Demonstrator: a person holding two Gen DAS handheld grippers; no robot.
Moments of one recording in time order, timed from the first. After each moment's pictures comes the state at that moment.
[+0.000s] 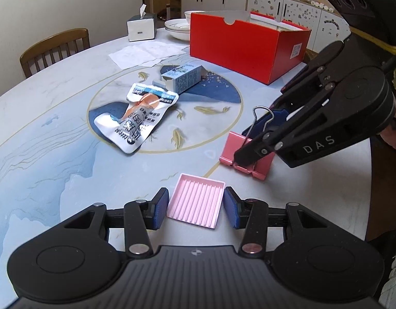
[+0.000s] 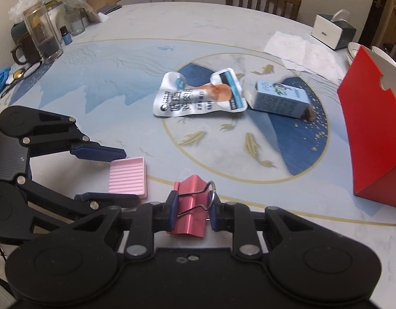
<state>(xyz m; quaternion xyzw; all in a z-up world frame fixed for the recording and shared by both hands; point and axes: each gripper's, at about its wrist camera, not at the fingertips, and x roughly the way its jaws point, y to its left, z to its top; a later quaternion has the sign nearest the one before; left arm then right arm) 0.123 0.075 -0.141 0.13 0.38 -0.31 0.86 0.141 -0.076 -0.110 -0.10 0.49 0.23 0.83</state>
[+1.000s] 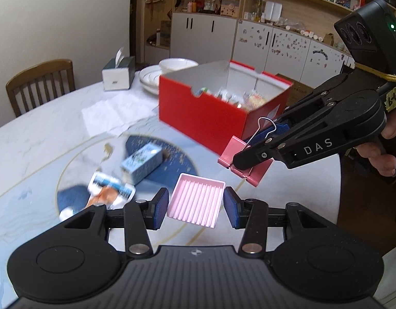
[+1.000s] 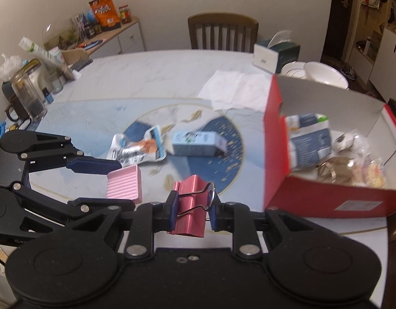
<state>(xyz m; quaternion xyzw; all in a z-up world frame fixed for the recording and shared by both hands) 0.151 -0.007 -0.058 0.09 0.34 -0.34 0.87 0.165 -0.187 -0.030 -0.04 0.44 0.21 0.87</state>
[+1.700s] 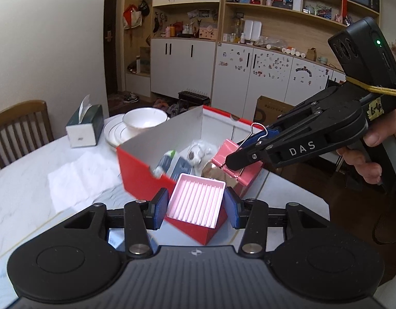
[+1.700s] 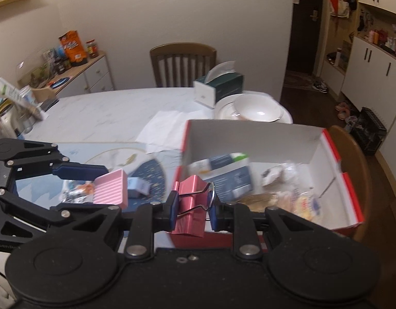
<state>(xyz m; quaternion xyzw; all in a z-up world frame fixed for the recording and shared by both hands) 0.199 -0.105 -0.010 0.09 0.28 -0.38 0.88 0.209 -0.298 0.009 -0.02 0.39 0.15 0.91</state>
